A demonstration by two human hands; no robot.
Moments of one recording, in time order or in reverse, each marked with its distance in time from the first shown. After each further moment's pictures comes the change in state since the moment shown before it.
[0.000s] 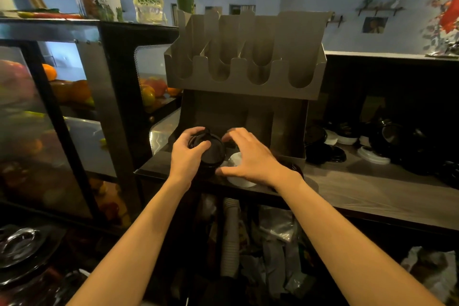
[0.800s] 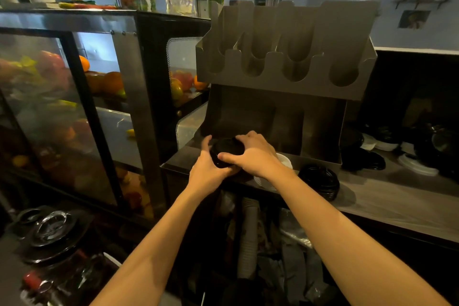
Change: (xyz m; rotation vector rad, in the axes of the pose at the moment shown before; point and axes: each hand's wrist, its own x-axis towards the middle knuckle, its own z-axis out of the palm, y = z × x) left_hand 0.000 -0.047 -0.030 0.387 -0.164 -0.125; right_hand 0.058 -0.022 0.046 -0.019 -0.076 0.257
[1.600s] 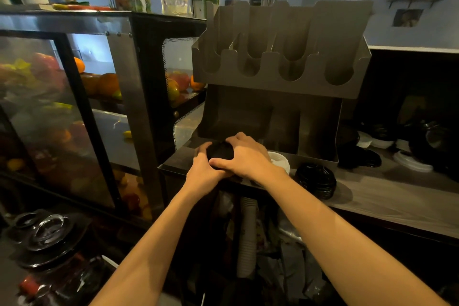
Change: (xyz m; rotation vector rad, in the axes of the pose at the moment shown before) left_hand 0.003 -0.005 -0.004 -0.002 -0.038 -0.013; right_hand 0.000 -0.011 0.008 -0.141 0.012 -0.090
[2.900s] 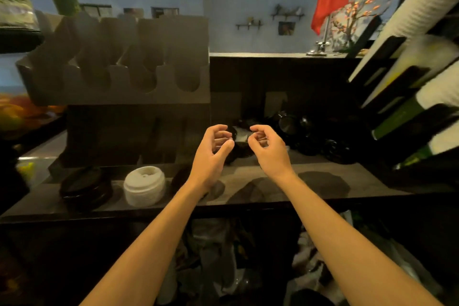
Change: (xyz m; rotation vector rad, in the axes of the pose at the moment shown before) left_hand -0.043 0.187 0.228 -0.420 -0.285 0.457; right_hand -0.176 0.249 -0.099 0.631 0.690 0.360
